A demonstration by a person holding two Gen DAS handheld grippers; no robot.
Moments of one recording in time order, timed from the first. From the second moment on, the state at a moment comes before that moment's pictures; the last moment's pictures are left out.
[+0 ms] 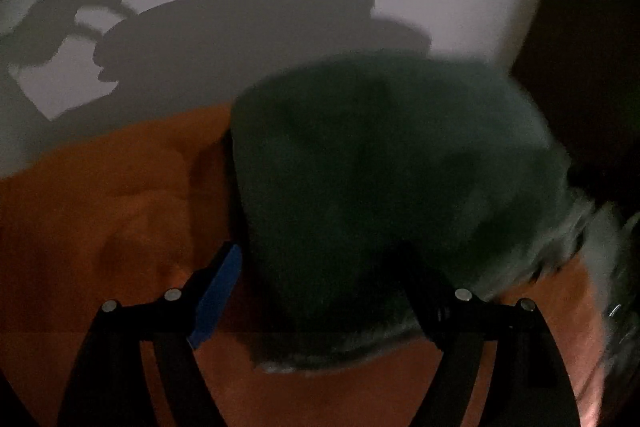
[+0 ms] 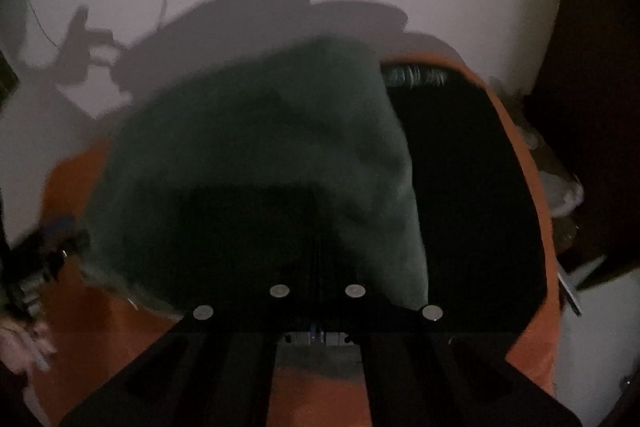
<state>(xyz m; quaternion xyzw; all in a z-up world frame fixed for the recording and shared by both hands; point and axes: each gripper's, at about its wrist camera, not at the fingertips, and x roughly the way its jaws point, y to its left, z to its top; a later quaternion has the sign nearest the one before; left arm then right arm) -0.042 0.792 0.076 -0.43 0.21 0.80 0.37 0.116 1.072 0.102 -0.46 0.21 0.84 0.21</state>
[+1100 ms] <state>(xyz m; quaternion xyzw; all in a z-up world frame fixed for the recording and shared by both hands) -0.075 0.803 0.098 -0.45 0.14 0.81 0.35 0.069 0.982 0.112 -0.48 0.17 0.84 0.18</state>
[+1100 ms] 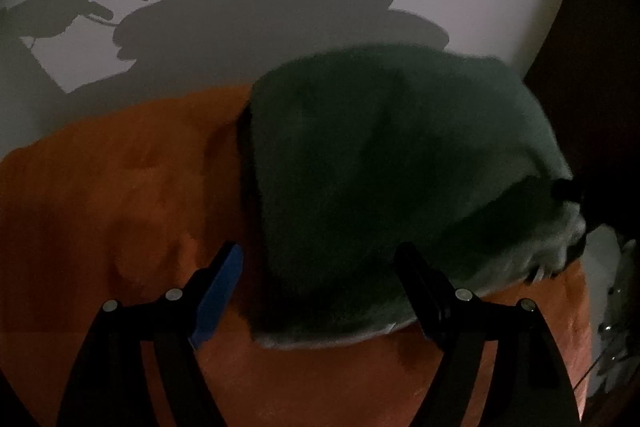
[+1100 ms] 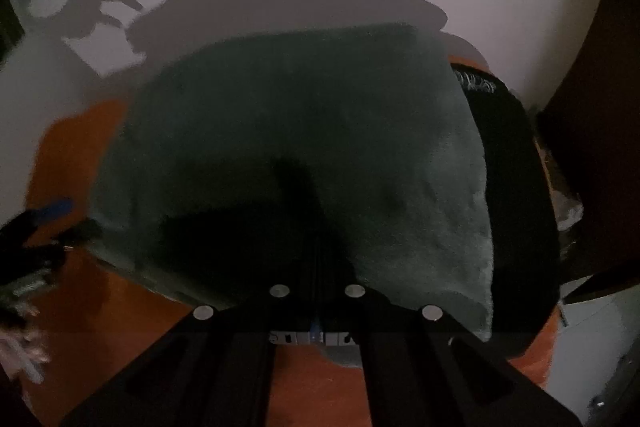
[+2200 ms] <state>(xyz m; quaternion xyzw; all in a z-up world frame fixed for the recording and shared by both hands) -0.025 0.794 0.116 -0.52 0.12 0.77 0.35 0.067 0.948 0.148 -0.49 0.19 0.83 0.17</state>
